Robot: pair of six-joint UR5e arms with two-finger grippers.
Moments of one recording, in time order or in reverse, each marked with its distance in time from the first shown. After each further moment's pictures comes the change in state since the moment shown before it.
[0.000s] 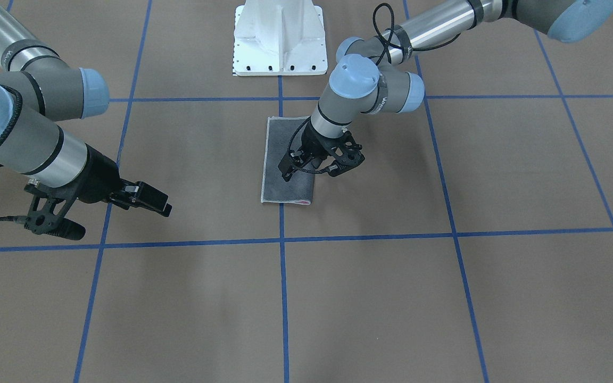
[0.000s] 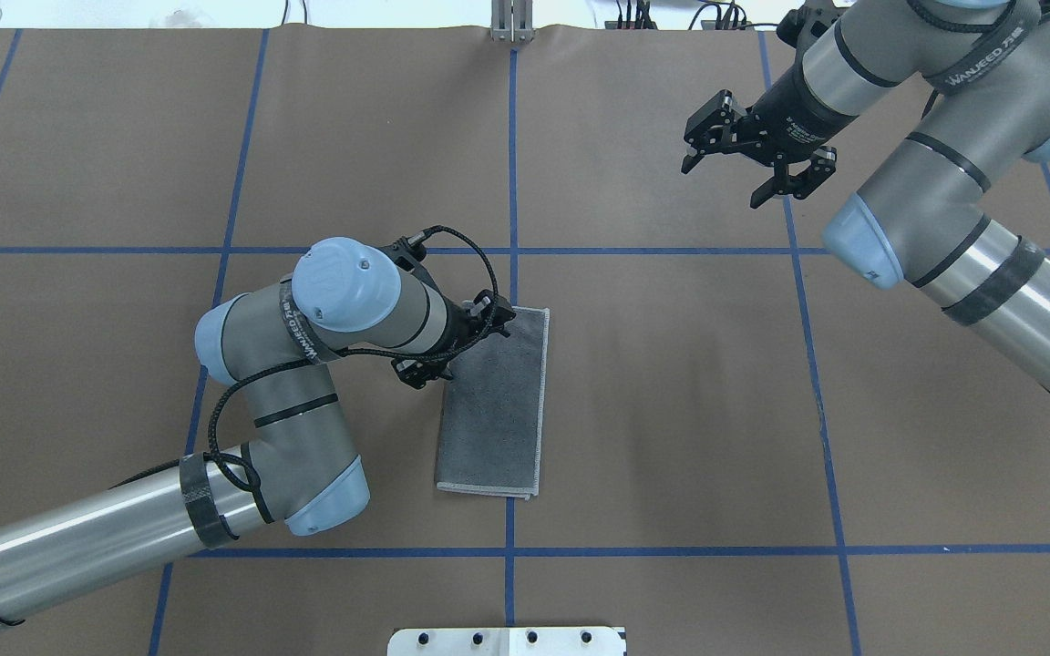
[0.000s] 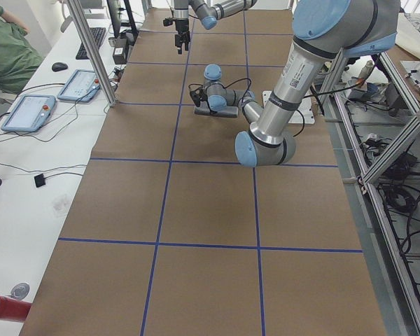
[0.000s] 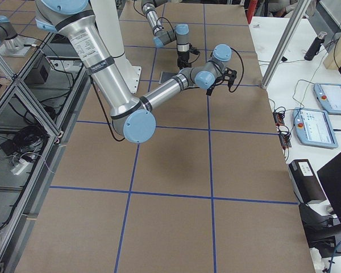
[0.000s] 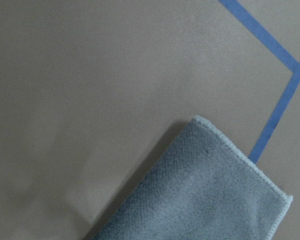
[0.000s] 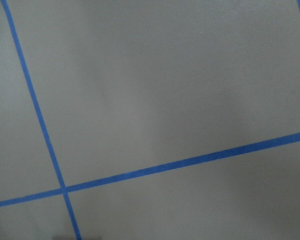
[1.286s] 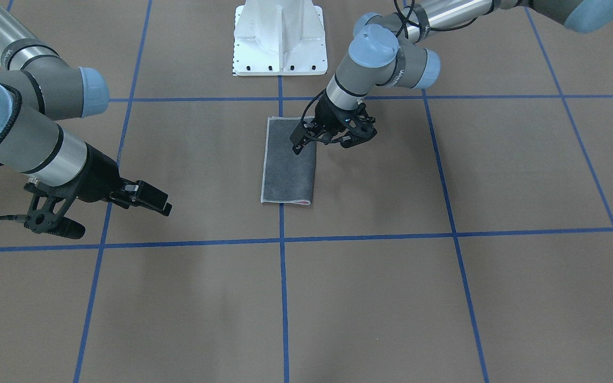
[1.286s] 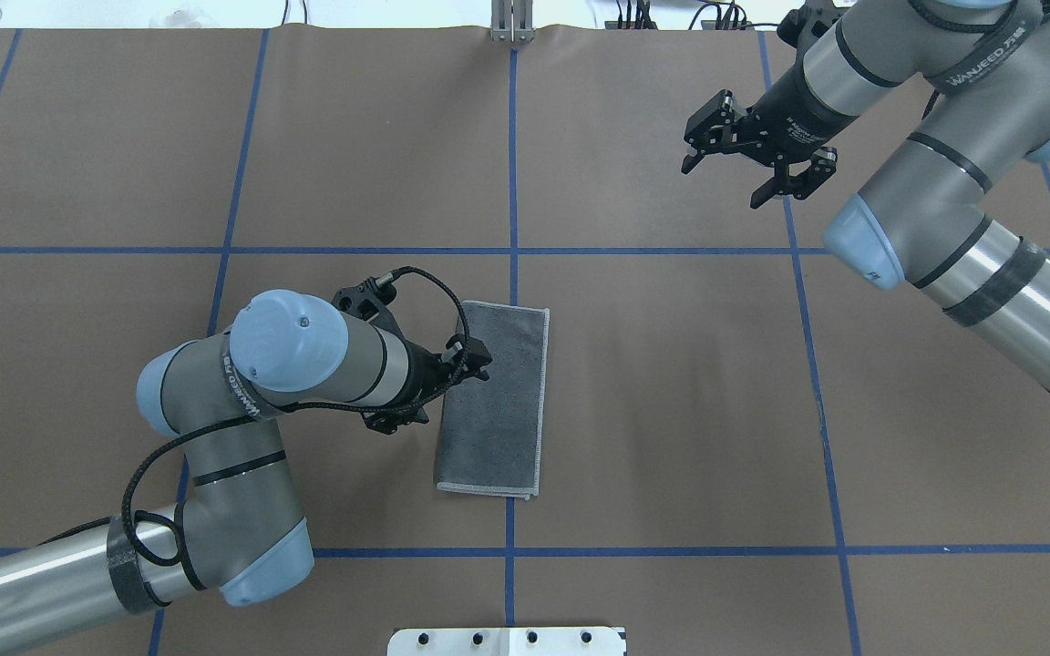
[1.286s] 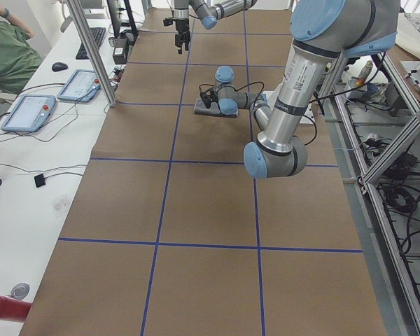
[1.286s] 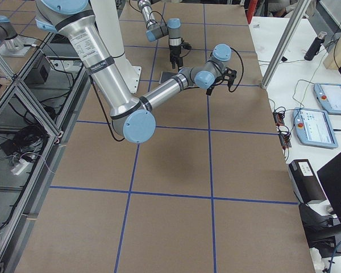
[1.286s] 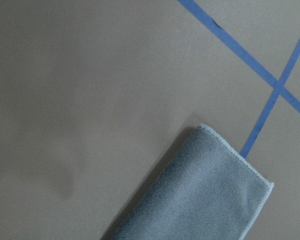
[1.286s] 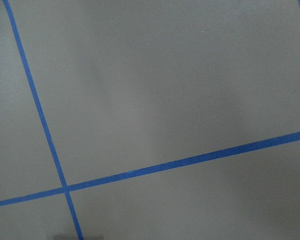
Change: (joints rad) left arm 0.082 0.148 -0.200 0.012 0.038 -0.003; right arm -0.001 -0.002 0.003 0.000 0.000 0.002
